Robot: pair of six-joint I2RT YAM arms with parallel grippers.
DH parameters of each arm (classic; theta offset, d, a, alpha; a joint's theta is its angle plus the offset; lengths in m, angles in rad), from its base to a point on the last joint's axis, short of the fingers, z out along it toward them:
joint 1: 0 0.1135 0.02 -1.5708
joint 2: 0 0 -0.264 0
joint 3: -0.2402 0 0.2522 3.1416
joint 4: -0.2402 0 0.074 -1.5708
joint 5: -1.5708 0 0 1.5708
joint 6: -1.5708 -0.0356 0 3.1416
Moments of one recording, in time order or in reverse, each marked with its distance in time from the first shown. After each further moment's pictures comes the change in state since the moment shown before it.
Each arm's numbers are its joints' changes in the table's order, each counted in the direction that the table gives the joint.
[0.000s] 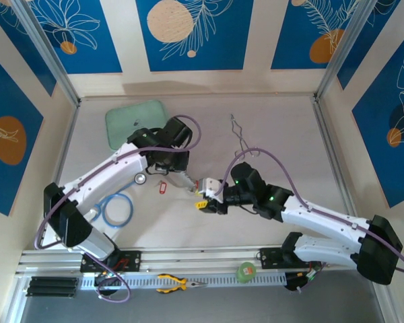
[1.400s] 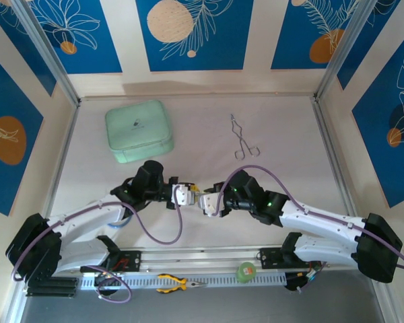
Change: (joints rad) left arm 0.031 -0.402 0.941 1.185 -0.654 -1.479; right arm 0.024 -0.004 0.090 0.040 -0.286 0.510
